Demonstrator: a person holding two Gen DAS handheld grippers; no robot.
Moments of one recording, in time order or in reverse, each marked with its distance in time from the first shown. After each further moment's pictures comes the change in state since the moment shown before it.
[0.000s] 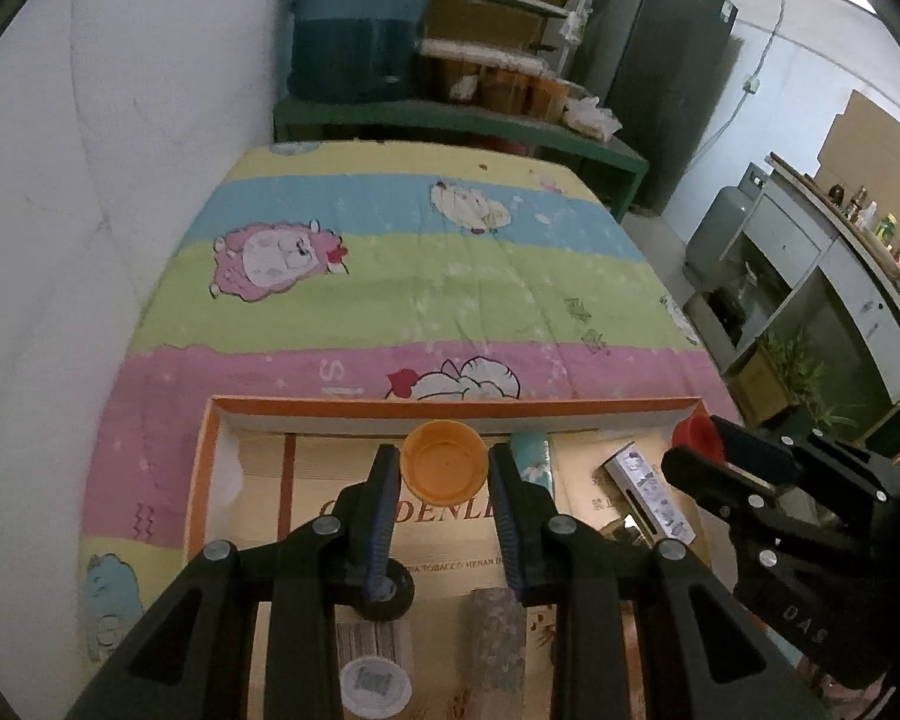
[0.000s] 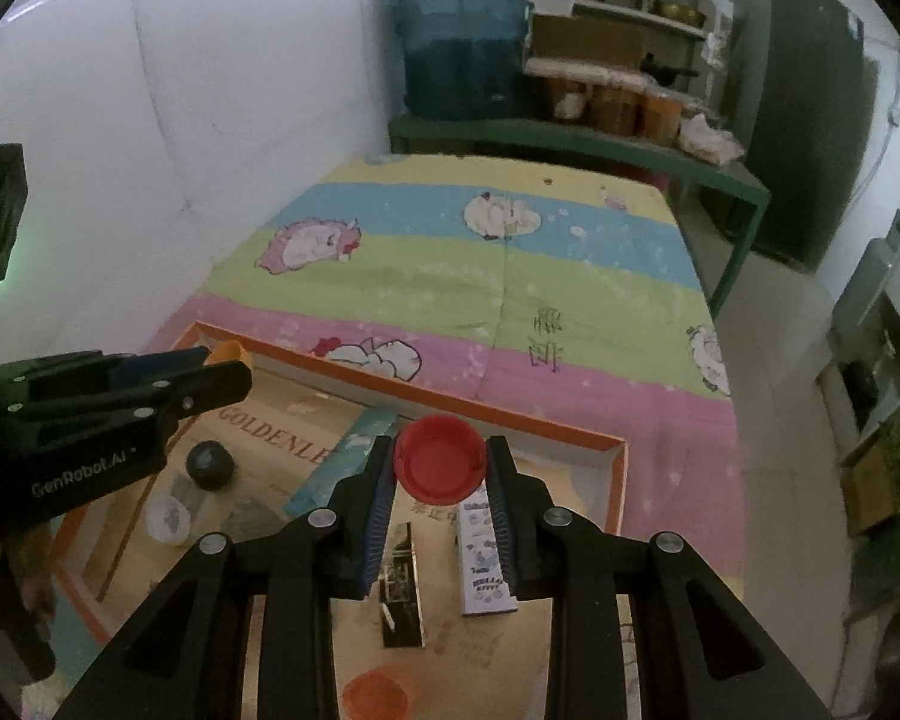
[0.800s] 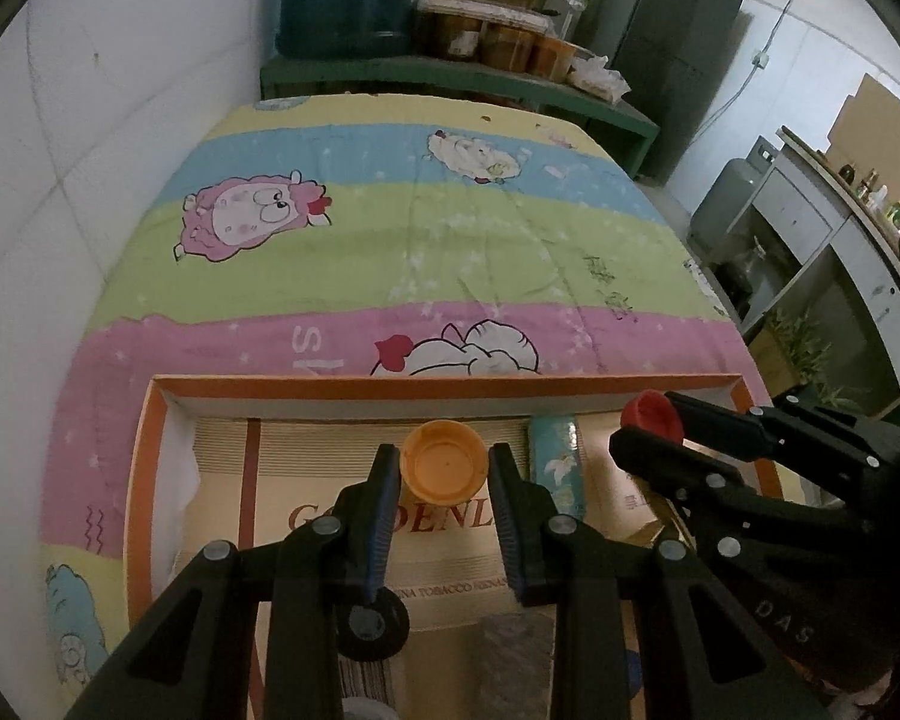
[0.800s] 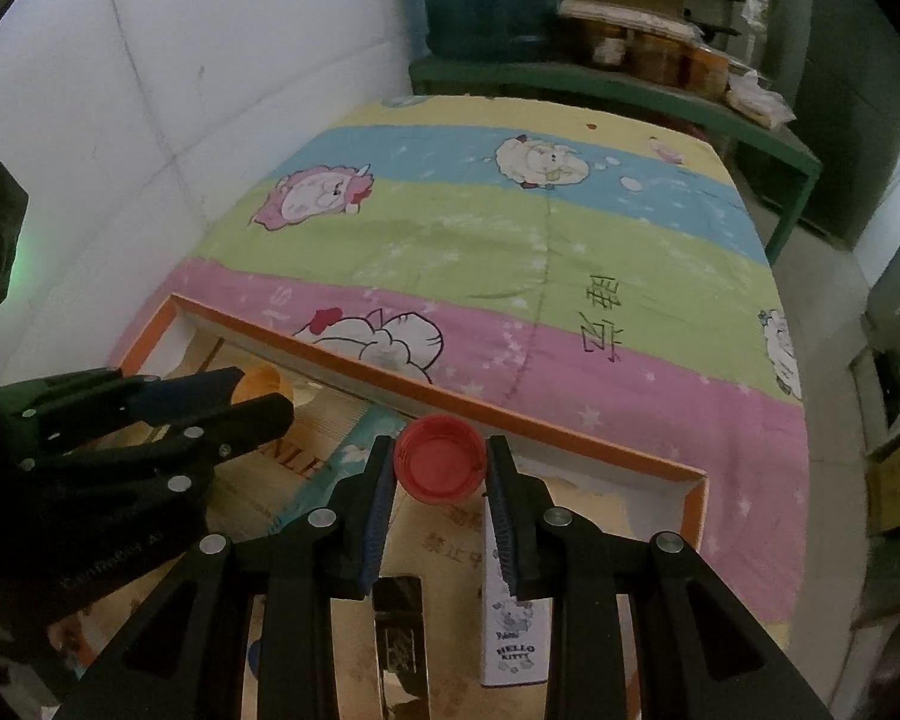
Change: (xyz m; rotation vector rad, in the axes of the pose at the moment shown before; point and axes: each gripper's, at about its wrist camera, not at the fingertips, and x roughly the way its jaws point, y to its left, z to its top) left arm 0.040 0.001 -0.003 0.007 0.076 0.003; right arm 0.056 0.005 0.014 -0.024 0.120 0.059
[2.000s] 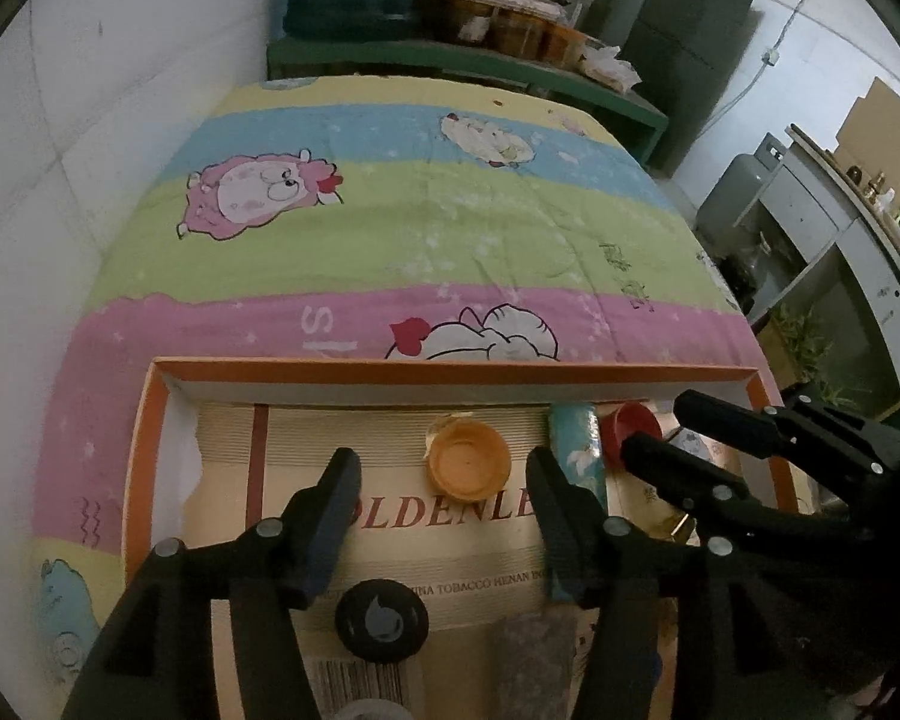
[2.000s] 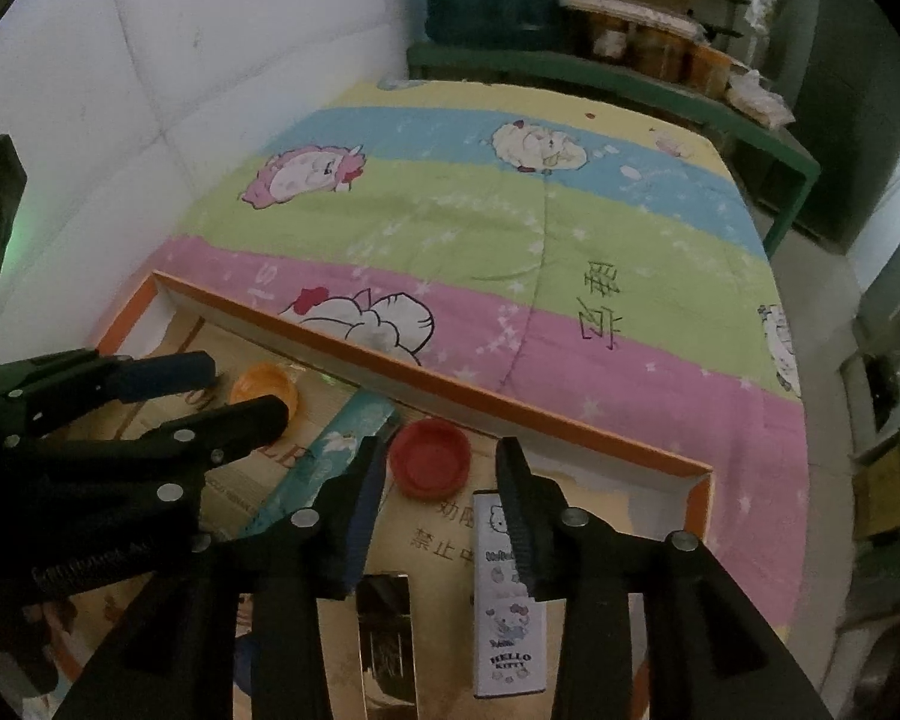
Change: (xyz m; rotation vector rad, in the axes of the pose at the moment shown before) left arm 0.006 0.007 -0.002 -0.017 0.032 -0.003; right arm 0.006 0.003 -0.004 -0.021 0.019 -0.037
